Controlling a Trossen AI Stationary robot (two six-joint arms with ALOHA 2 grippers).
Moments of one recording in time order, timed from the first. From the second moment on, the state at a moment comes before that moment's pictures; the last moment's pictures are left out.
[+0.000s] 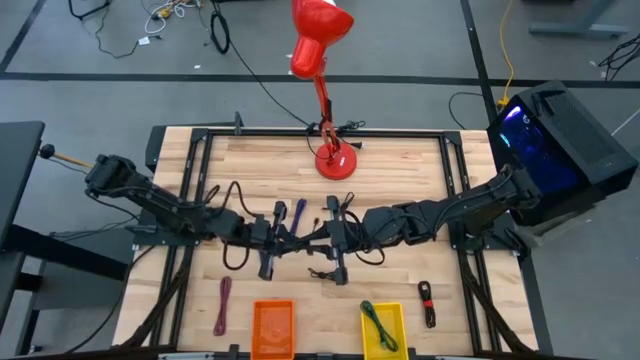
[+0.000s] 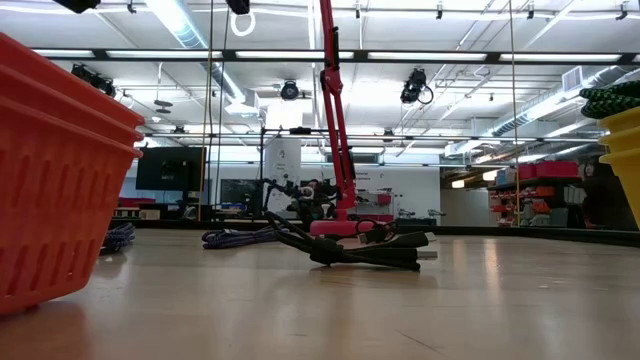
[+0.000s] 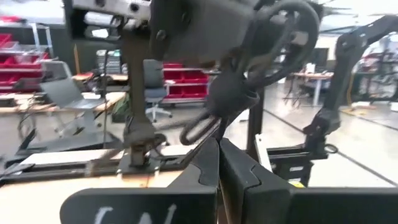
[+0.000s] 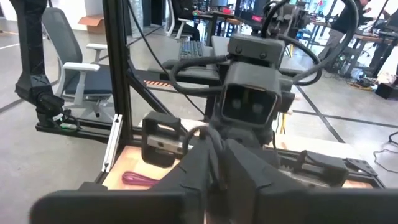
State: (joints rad) left arm -0.37 1.32 0.65 0.83 -0.24 0.00; right arm 0.34 1.64 1.46 0.01 0.22 -0.07
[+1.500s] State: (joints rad) left arm -1.00 1.77 1.06 0.11 -0.71 -1.10; right arm 0.34 1.37 1.46 -0.69 0.64 0.10
